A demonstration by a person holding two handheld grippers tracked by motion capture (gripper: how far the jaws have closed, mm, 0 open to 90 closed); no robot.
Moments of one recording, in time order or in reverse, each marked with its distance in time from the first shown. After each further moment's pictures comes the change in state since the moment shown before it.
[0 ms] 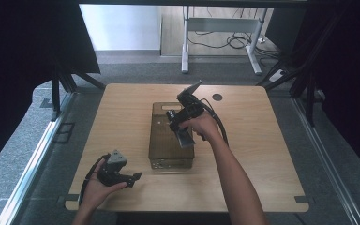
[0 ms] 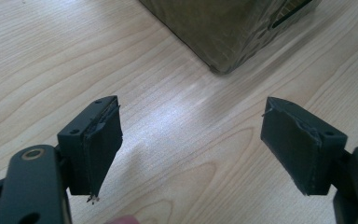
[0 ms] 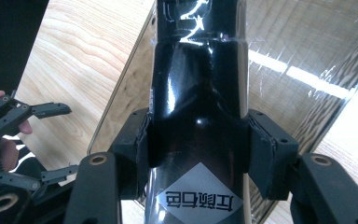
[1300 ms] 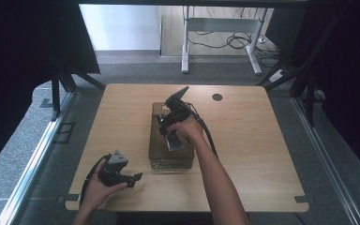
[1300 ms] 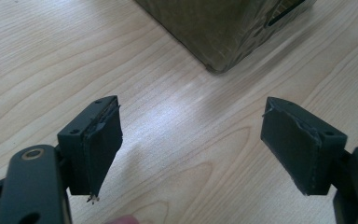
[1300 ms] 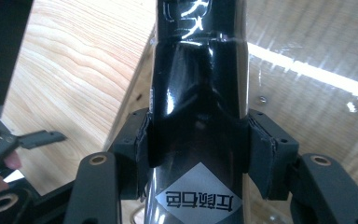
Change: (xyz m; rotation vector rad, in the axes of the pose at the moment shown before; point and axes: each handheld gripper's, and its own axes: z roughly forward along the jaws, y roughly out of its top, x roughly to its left) left arm -0.002 0.000 0.002 0.005 -0.011 0.008; right arm 0.016 0.014 0.046 0.023 -0.012 0.043
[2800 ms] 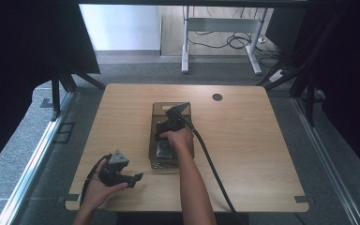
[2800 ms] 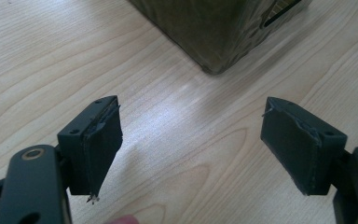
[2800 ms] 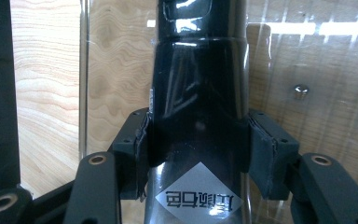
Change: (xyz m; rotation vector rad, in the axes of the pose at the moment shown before) left arm 0.000 0.000 0.001 0.001 -0.015 -0.003; right arm -0.011 -0.010 0.060 -0.028 0.052 0.322
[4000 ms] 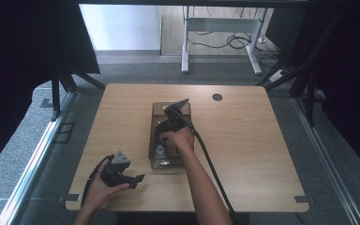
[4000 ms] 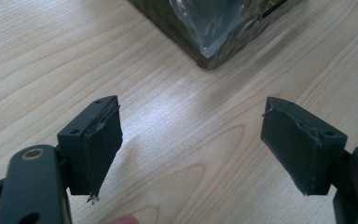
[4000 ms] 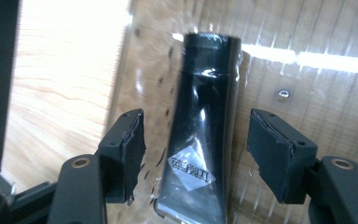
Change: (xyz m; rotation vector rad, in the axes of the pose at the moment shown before) left arm -0.003 0.000 0.005 0.020 -0.005 0.000; right arm 0.013 -0.010 -0.024 -0.065 -0.048 -0.118
